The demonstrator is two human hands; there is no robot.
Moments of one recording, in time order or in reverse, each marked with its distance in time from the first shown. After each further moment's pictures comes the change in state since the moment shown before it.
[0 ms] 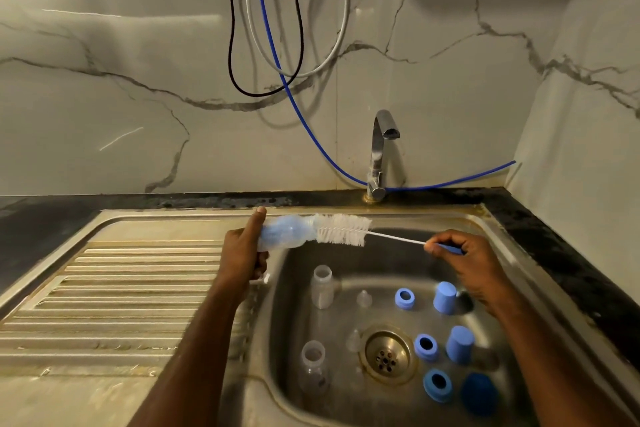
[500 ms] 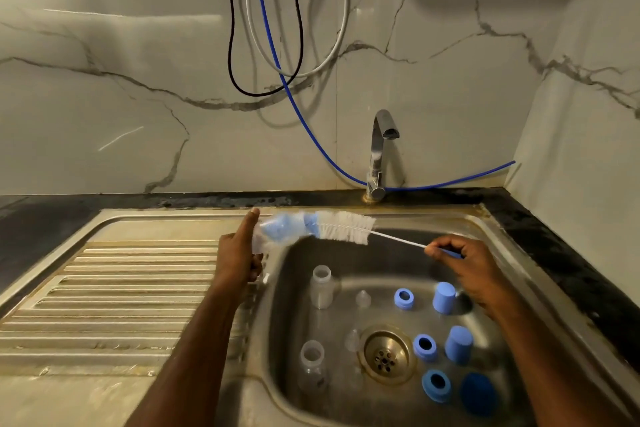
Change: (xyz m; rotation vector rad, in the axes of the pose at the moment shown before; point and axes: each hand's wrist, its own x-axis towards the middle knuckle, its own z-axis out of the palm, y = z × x) left_hand 0.001 -0.001 -0.001 -0.064 0.098 -0.093; right_hand 0.000 0.007 0.000 0.025 0.001 0.042
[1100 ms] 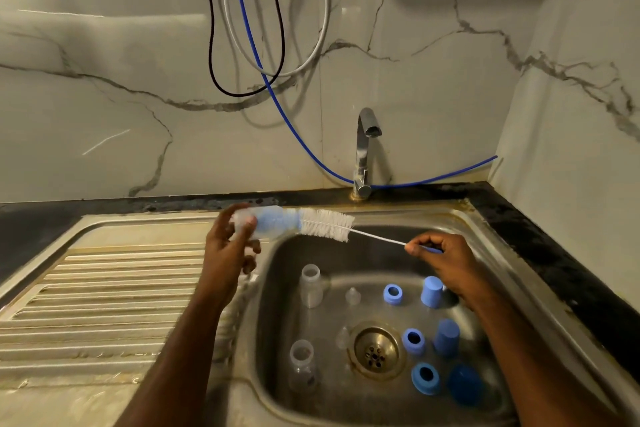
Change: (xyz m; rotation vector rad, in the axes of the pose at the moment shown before) left_hand -0.008 -0.002 -0.001 -0.011 -0.193 0.340; right_hand 0.003 0.006 0.005 -0.002 0.012 0.033
